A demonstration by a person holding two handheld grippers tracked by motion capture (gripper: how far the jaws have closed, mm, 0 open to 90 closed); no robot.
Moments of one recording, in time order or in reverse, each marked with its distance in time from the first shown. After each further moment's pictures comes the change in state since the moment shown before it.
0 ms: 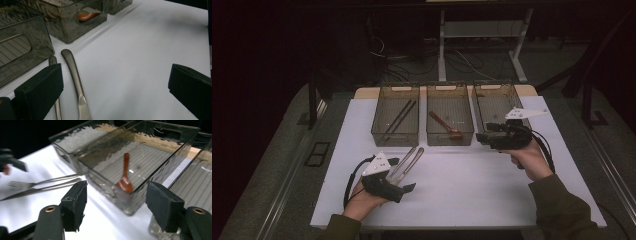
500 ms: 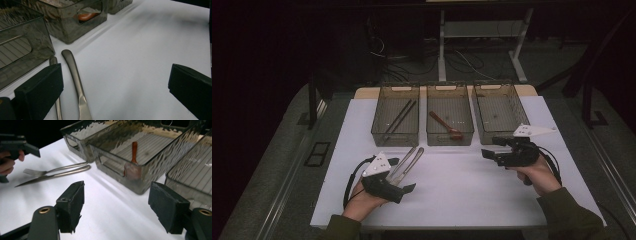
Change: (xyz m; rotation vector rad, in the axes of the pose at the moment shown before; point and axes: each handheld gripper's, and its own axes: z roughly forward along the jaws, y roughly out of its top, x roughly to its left) left arm -0.002 0.000 -0.001 -0.001 0.006 0.007; right arm 0.008 -0.039 -0.016 0.006 0.025 0.006
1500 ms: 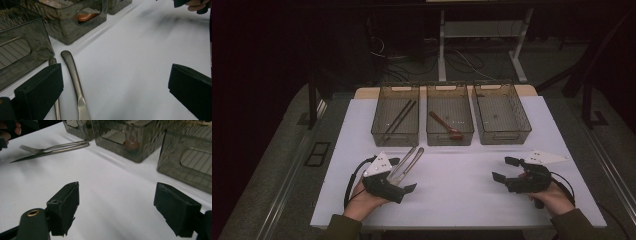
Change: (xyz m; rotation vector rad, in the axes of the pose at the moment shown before) left arm -0.001 0.002 0.001 0.009 0.000 0.011; right arm 0.014 -0.060 -0.028 -0.002 -0.060 -0.027
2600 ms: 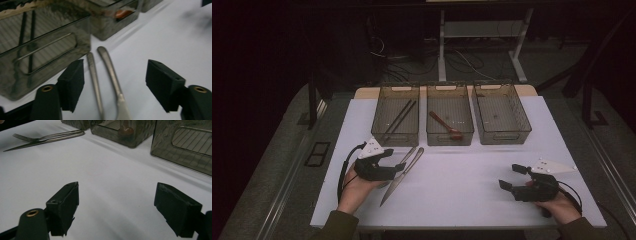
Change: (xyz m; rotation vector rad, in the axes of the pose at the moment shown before) left arm 0.041 0.013 -0.006 0.080 0.144 -0.088; right arm 0.000 -0.022 -0.013 0.015 -0.040 0.002
